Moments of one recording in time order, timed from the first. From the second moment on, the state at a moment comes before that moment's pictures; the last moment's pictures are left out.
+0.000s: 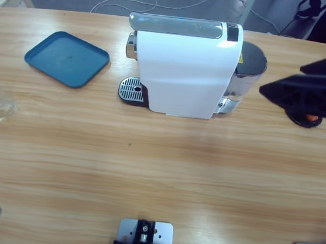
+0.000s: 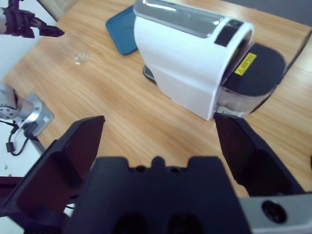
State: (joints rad) arm 0 -0.36 1.17 -0.70 0.45 0.35 -0.16; arm 1 0.92 1.16 -0.98 0.40 -0.06 0.33
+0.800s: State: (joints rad) arm 0 -0.23 1.24 -0.59 0.26 0.21 -0.15; arm 1 0.92 1.18 -0.76 0.14 -0.10 0.39
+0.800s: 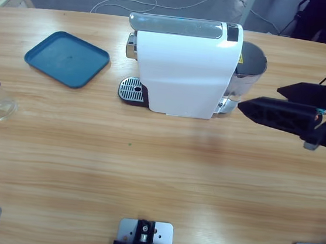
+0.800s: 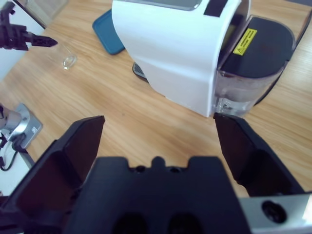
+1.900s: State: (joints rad) arm 0 -0.23 1.33 -0.58 0.20 0.24 -0.15; arm 1 0.91 1.35 -0.72 -0.04 -0.10 0.41
